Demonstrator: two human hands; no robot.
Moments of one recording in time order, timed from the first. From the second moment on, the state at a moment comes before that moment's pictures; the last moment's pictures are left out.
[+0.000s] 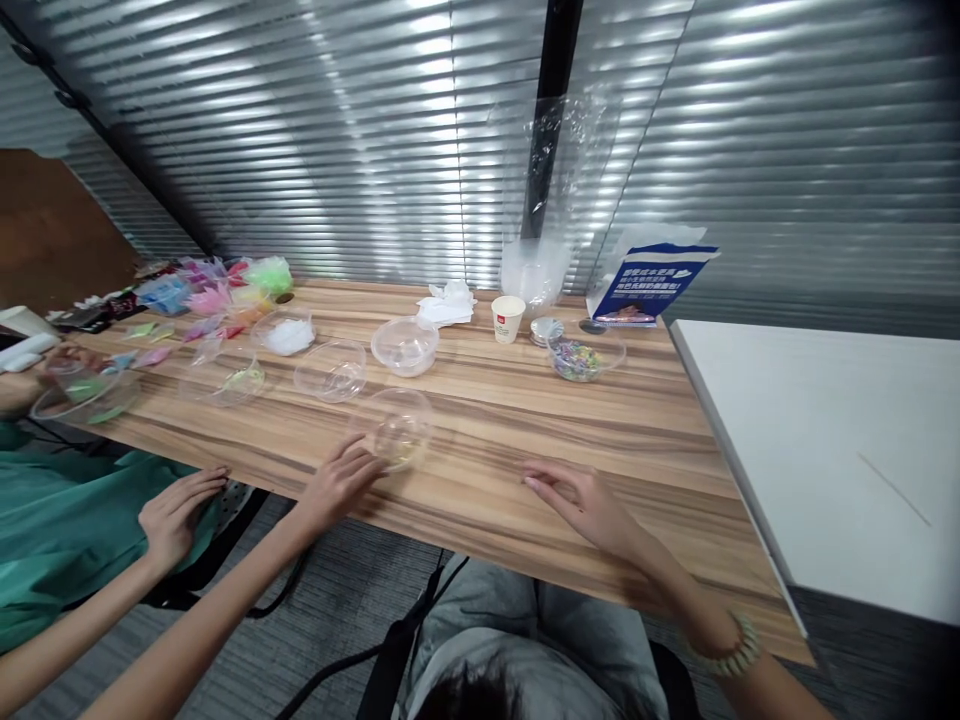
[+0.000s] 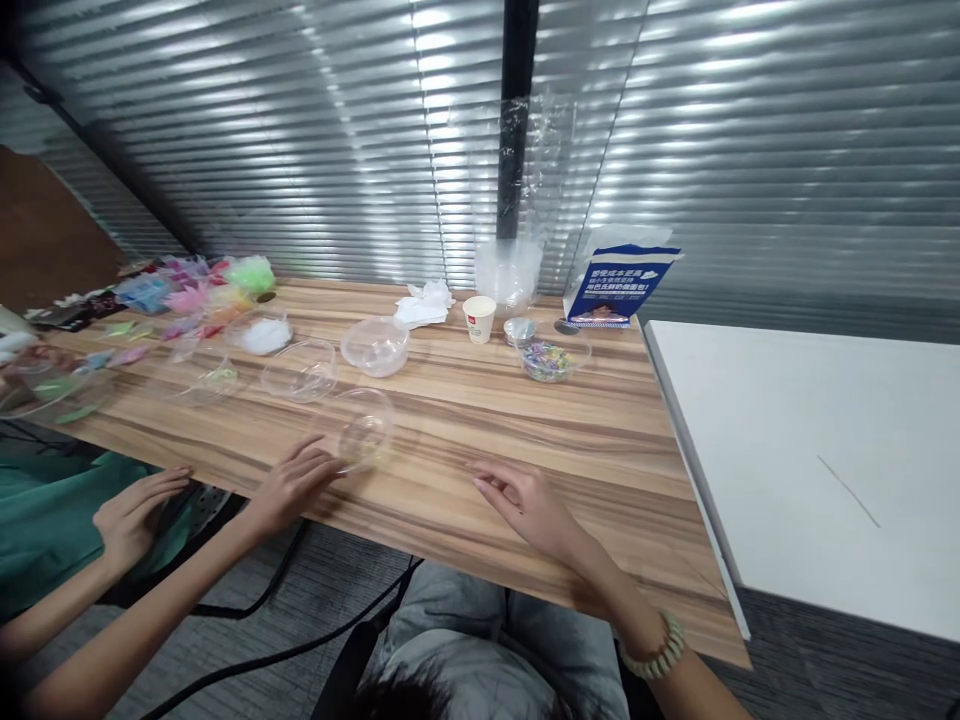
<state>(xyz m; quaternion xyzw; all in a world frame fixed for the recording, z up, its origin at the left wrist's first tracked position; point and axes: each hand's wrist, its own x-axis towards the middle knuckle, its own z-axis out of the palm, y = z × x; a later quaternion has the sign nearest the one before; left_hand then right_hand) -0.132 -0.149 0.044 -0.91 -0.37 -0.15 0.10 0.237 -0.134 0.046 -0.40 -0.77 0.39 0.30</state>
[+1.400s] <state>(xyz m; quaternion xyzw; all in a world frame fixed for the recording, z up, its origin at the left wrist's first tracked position) 0.005 -0.065 0.036 -0.91 -0.36 -0.12 0.16 0.321 0.020 0.043 -0.61 -0.62 0.32 0.38</state>
